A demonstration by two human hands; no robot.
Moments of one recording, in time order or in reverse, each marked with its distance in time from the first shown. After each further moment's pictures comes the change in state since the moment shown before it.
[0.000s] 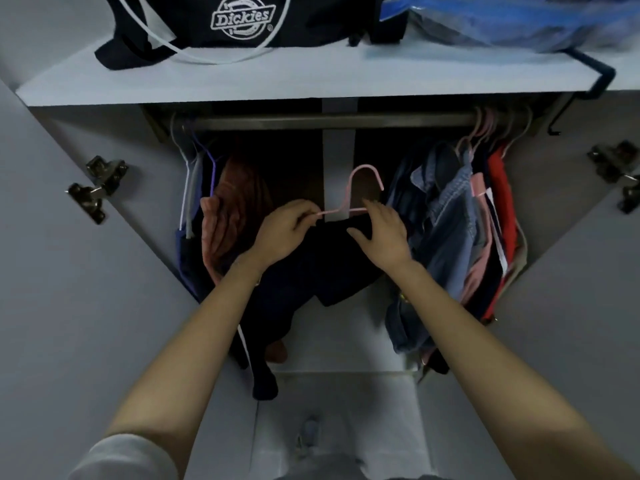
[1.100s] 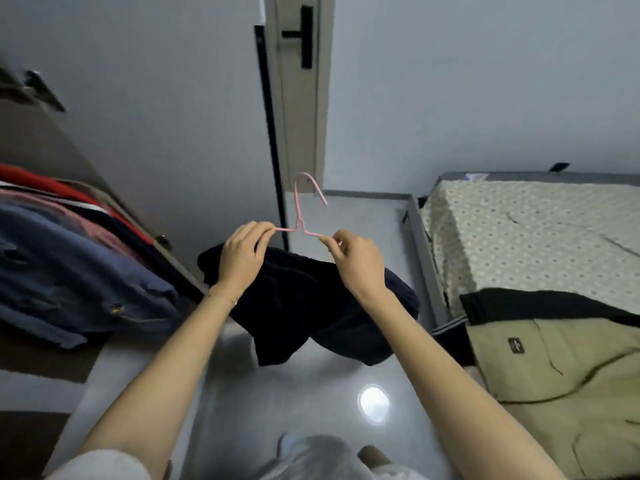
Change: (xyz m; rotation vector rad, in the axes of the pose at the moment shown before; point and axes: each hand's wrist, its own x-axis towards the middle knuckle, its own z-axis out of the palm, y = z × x) left_hand -0.171 0.292 0.241 -0.498 -0.542 0.933; right_hand -0.498 -0.074 -0.107 -0.143 0.867 1.356
